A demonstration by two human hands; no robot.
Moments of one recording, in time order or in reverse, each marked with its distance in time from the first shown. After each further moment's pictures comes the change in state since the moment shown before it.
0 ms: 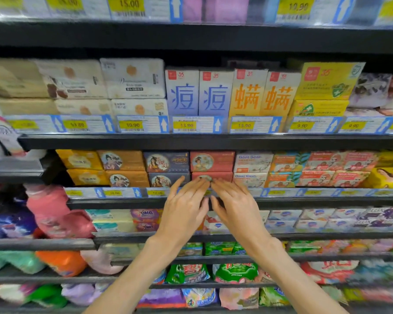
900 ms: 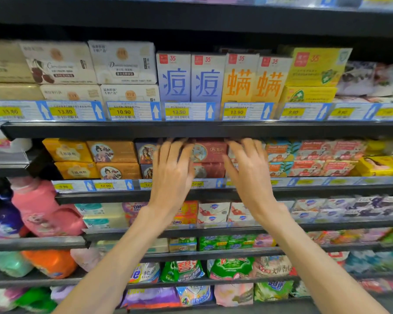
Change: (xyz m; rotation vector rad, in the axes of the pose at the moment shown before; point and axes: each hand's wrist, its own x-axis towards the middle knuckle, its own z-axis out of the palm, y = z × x) left_hand 0.040 -0.004 -0.022 0.141 0.279 -0.054; right_hand 0.037 0.017 -0.046 -0.106 0.260 0.071
